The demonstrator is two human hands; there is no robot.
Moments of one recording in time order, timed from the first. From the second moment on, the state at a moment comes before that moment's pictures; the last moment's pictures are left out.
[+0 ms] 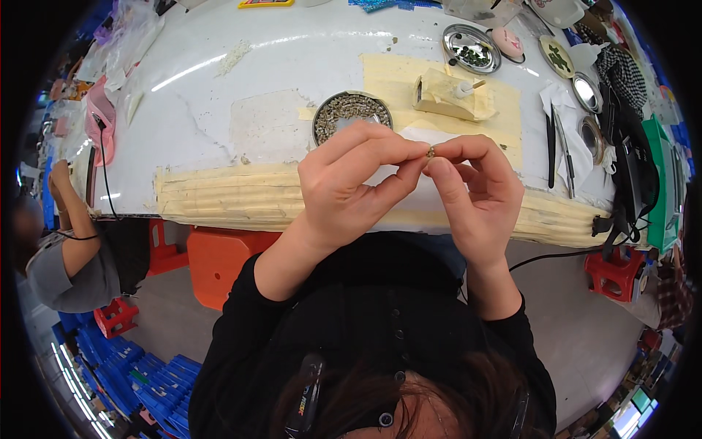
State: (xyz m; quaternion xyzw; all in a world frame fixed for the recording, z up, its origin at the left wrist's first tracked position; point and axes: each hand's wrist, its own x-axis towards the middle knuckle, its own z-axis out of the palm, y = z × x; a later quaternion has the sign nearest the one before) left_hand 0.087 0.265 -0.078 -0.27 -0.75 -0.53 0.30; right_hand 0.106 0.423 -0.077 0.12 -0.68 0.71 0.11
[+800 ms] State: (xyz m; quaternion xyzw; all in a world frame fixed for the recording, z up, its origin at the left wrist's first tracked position) left_hand 0.087 0.266 -0.081 -0.29 -0.75 -0.52 0.29; right_hand 0.104 0.433 -0.072 0.08 -0.63 0.77 0.00
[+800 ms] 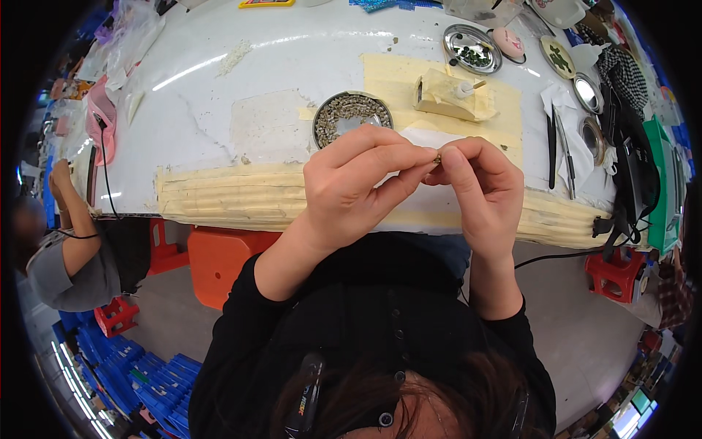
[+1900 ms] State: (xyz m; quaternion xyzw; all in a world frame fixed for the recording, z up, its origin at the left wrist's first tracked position) left_hand 0.089 0.262 -0.082 -0.24 -0.73 -0.59 0.25; right_hand 0.108 0.418 -0.080 0.26 -0.81 0.42 0.31
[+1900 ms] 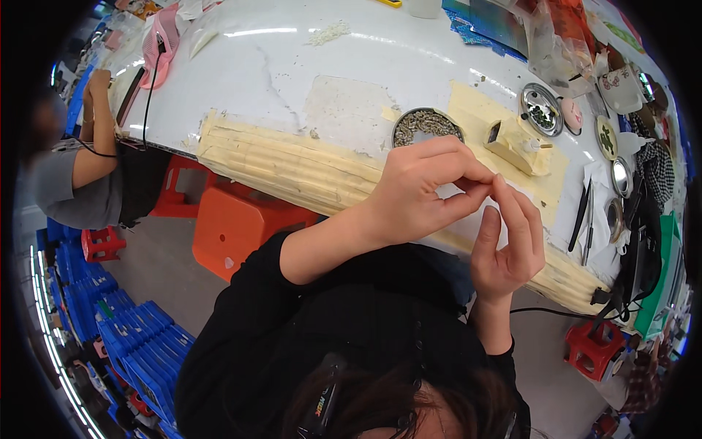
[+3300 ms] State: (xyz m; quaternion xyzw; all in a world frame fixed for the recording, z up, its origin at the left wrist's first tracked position) left_hand 0.092 0.263 -0.077 -0.21 -0.74 -0.61 0.22; right_hand 0.104 0.424 -0.080 0.24 -0.80 0.47 0.28
